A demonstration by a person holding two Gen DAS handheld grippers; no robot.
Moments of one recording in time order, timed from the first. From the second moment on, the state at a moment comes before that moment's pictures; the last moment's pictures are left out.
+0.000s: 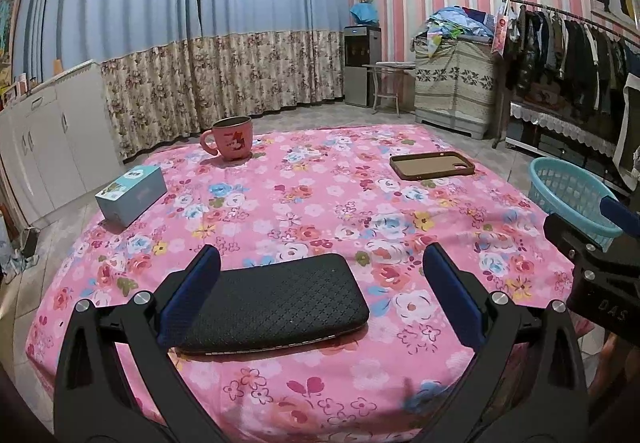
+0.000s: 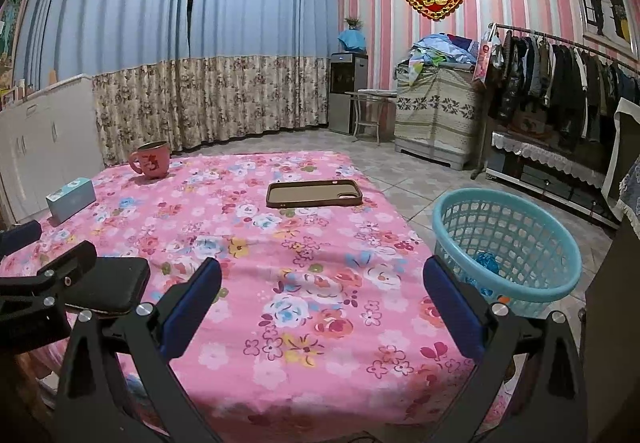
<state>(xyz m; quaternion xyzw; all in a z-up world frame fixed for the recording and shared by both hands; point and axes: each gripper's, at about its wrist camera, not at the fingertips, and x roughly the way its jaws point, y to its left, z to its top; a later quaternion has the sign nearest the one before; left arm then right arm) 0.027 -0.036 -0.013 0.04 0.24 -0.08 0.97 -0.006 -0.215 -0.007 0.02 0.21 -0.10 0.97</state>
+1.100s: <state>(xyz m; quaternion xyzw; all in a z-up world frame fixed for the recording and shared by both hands) 0.029 -0.040 -0.015 0.05 0.25 -0.09 0.96 -0.008 -0.217 -0.009 0.02 0.21 -0.10 0.97</state>
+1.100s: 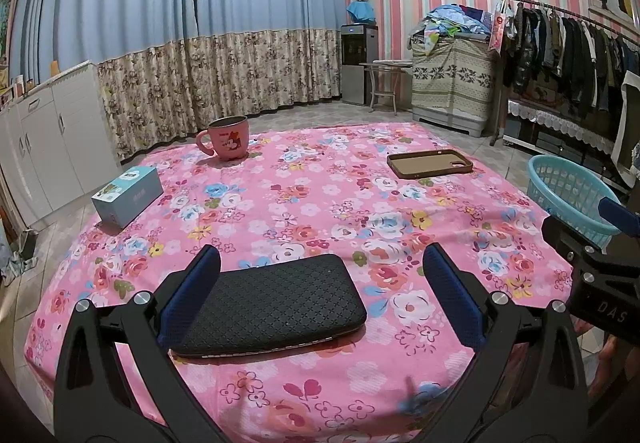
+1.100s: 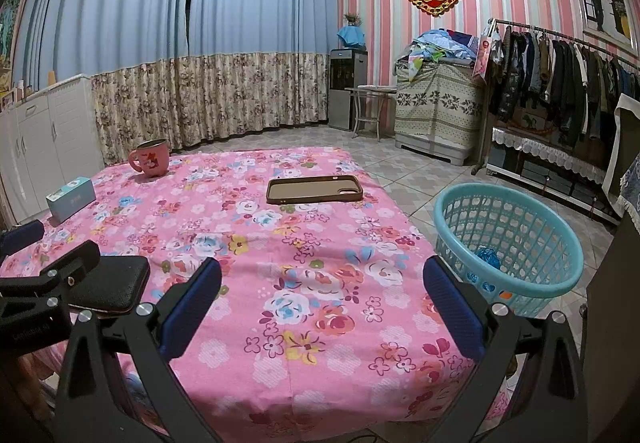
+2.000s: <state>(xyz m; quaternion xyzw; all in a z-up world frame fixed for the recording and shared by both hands) 0.029 -0.039 -0.014 0.05 0.24 -0.09 0.96 -0.008 -0.217 -0.008 0.02 0.21 -0.10 0.97</state>
